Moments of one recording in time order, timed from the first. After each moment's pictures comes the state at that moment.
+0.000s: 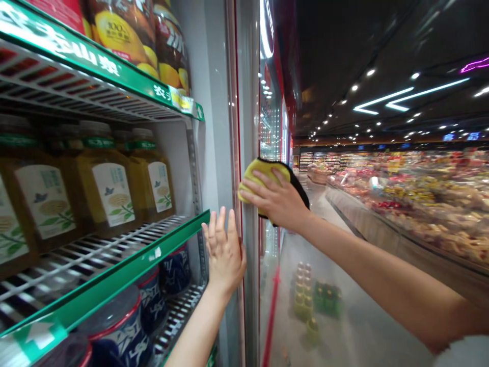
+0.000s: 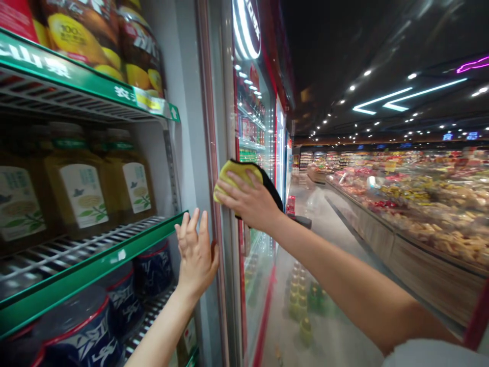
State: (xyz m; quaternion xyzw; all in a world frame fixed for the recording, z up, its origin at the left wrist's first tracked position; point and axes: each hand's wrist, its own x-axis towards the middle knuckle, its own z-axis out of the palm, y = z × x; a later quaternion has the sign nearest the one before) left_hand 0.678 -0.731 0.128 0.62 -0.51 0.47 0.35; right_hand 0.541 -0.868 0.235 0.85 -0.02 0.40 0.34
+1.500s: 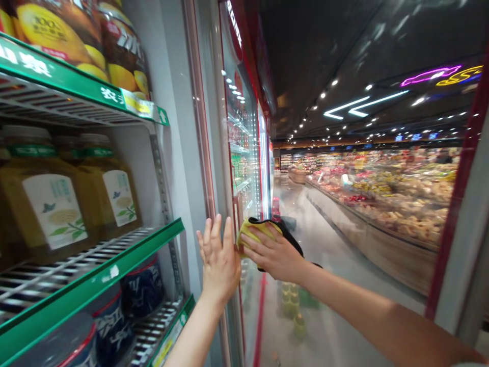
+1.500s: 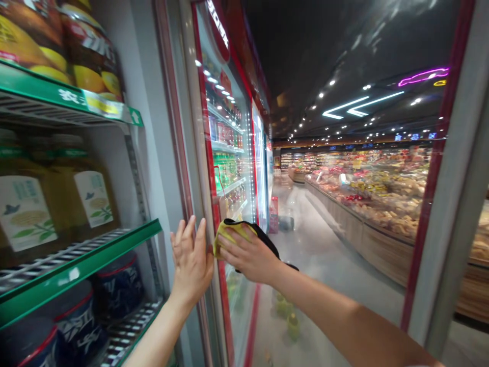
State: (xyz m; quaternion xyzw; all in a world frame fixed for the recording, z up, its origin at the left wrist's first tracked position) left_hand 0.648 -0.754 0.122 0.59 -0.56 0.45 0.37; right_hand 0.488 -0.860 0.125 0.84 -0.02 0.37 0.40
